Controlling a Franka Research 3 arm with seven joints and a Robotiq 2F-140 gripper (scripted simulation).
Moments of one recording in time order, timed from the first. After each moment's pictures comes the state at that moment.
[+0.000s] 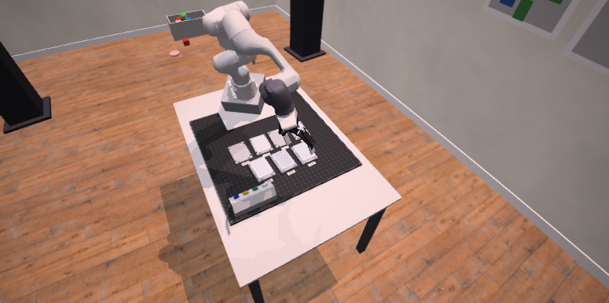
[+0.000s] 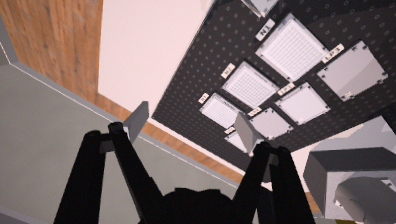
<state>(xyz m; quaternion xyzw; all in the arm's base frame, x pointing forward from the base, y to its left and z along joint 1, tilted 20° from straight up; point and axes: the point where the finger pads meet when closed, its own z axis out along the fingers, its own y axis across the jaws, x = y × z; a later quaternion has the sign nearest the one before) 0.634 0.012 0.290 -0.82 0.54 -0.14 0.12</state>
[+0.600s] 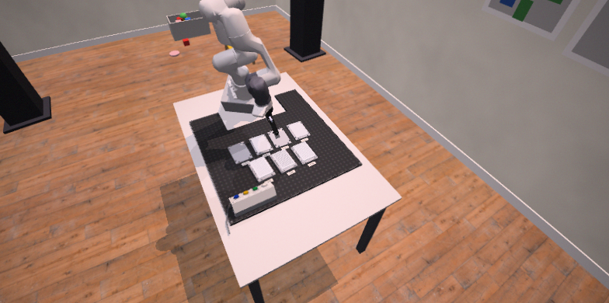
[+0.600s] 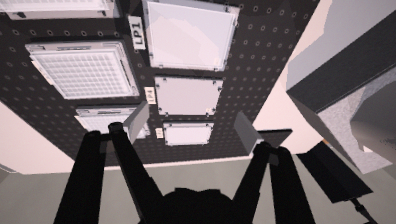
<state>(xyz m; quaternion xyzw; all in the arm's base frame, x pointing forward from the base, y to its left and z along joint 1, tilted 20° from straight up) 0.364 -0.003 0.070 -0.65 0.75 -0.05 0.07</state>
